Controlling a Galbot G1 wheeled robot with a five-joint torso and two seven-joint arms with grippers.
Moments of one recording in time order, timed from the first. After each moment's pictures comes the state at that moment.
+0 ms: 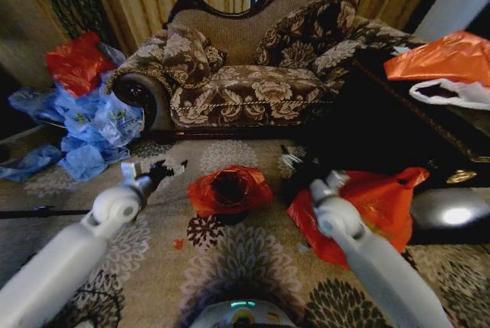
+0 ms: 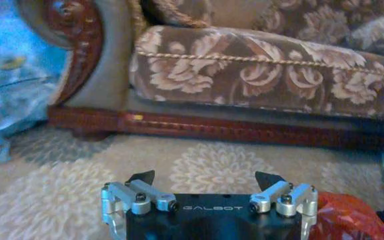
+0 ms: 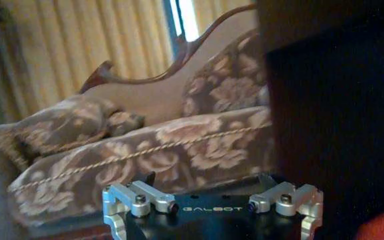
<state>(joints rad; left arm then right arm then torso) 1.29 -0.75 -0.62 -2.10 -1.05 0.44 -0.31 -1.13 1.01 0.35 2.16 0.73 -0.17 0.43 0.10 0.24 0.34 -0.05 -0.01</state>
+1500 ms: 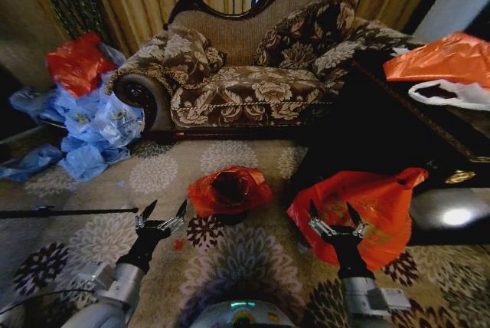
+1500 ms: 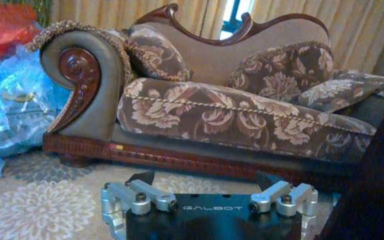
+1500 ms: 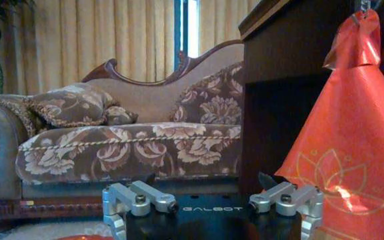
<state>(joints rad) 1.92 -1.30 -0.77 -2.50 -0.54 0.14 0.02 -1.89 1.49 0.55 2.43 0.09 0.10 0.06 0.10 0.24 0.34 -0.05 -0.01</state>
